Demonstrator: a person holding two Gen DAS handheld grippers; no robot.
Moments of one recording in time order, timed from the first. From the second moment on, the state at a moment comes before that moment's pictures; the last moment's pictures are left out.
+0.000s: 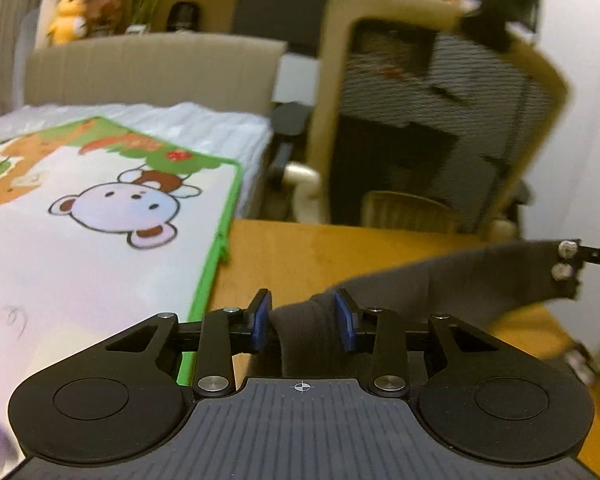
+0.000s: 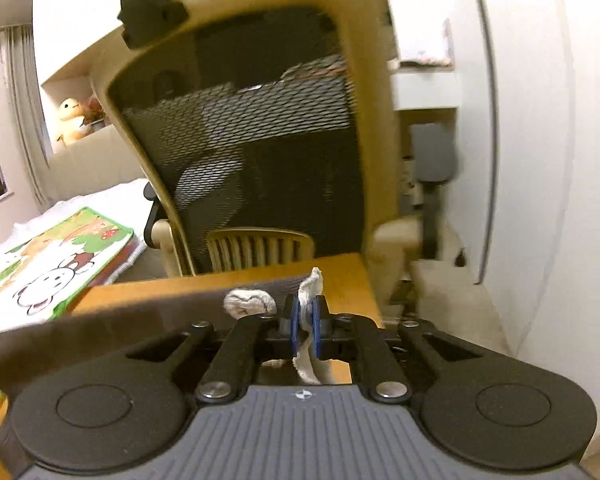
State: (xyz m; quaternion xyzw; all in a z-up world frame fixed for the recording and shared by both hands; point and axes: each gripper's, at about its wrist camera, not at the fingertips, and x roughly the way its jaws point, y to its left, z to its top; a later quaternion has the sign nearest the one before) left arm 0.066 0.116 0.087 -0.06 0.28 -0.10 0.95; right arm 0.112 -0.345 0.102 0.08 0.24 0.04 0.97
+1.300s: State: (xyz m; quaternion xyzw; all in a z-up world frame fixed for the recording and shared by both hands) left arm 0.008 0.089 0.074 0.00 0.32 -0.03 0.95; right arm 0.015 -0.382 0.033 0.13 0.29 -0.04 0.95
